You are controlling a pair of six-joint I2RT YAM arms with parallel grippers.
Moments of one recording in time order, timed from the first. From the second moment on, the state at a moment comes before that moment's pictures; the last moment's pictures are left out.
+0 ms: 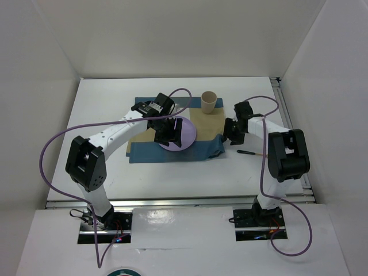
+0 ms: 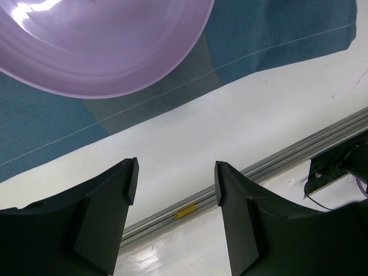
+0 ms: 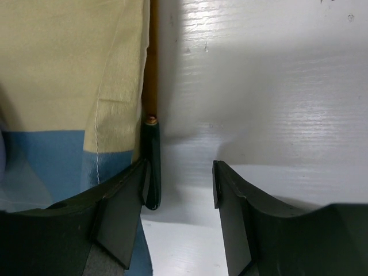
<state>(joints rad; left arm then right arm) -0.57 1.75 1.49 -0.87 0.23 -0.45 0.14 1.75 1.07 -0.45 -0.13 0.37</state>
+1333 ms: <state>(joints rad) -0.57 1.75 1.49 -0.88 0.22 -0.45 0.19 1.58 1.02 -0.59 0.21 0.47</state>
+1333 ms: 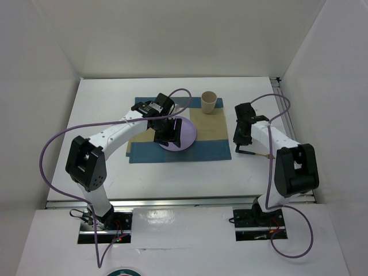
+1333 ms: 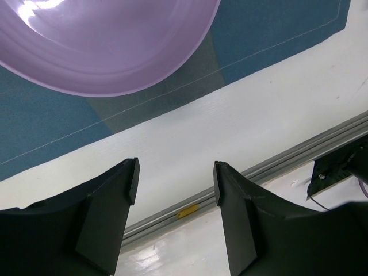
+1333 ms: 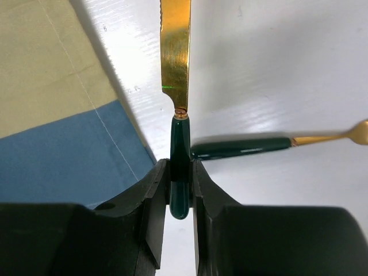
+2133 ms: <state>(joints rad) -0.51 1.63 1.48 -0.92 -0.01 -0.53 0.39 1.87 1.27 -0.58 -0.02 0.41</state>
